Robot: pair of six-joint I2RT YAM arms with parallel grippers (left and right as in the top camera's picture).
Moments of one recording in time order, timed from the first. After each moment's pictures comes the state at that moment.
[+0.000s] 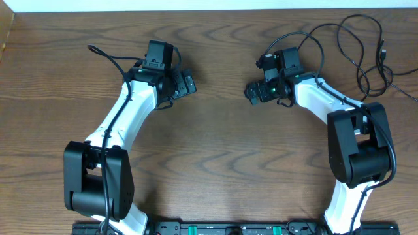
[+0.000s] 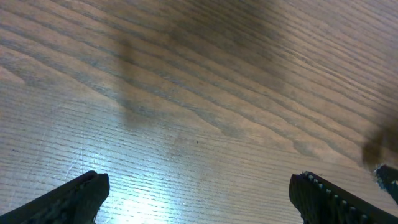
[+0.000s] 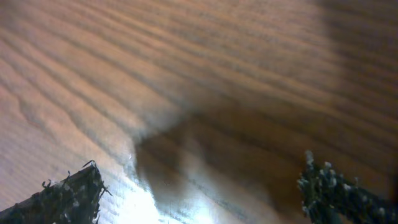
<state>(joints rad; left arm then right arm) -0.19 1.77 1.28 -0.67 0.07 -0.52 0.25 2.04 1.27 -0.30 -0.27 -0.02</state>
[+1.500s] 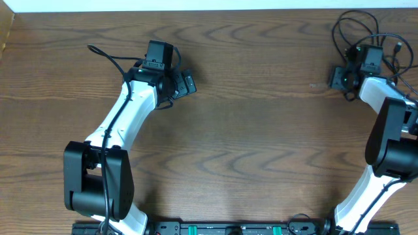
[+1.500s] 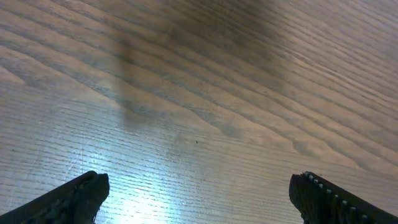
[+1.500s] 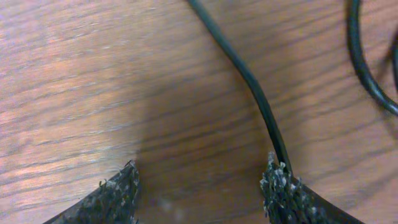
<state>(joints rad) -0.19 1.77 1.28 -0.67 0.07 -0.52 -0.23 2.09 1.28 -0.17 -0.02 -0.01</state>
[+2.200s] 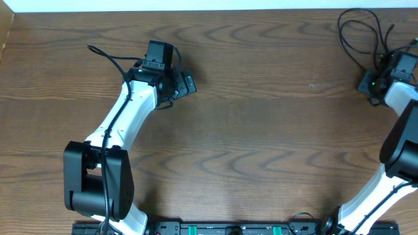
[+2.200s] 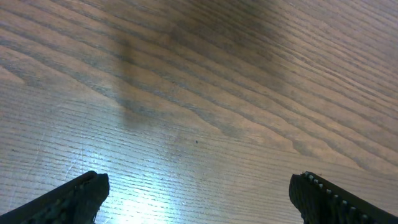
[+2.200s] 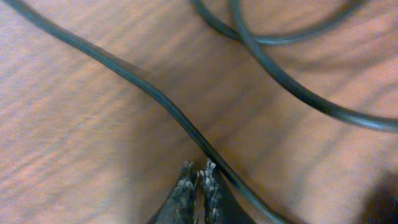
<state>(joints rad) -0.19 1.77 1.28 -0.67 0.07 -0.52 -0.41 2.11 1.31 -0.20 -0.04 0.10</state>
